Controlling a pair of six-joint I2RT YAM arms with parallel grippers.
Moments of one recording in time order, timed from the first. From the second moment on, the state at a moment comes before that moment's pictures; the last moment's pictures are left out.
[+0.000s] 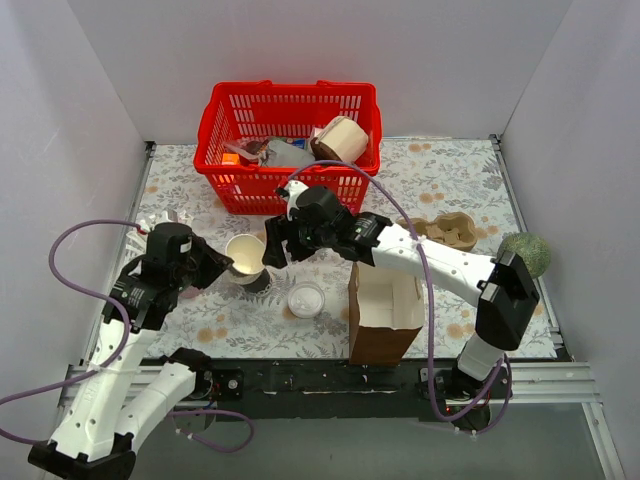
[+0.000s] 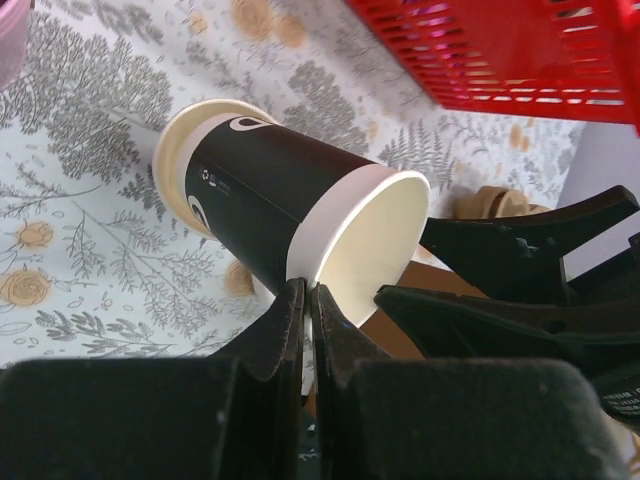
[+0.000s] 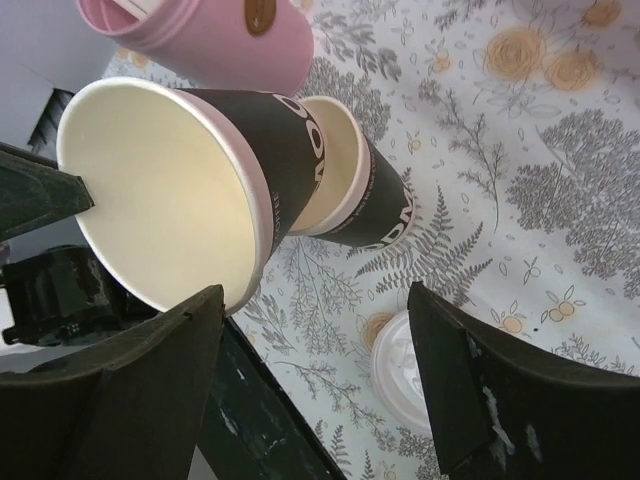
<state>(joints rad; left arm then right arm) -0.33 0.73 0.98 -0.94 -0.07 -0.99 1.01 1.68 1.43 -0.36 -0.17 0.47</state>
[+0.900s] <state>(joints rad) -0.33 0.68 1.14 -1.05 0.08 -0.91 0.98 1.42 1.26 -0.37 -0.07 0.30</state>
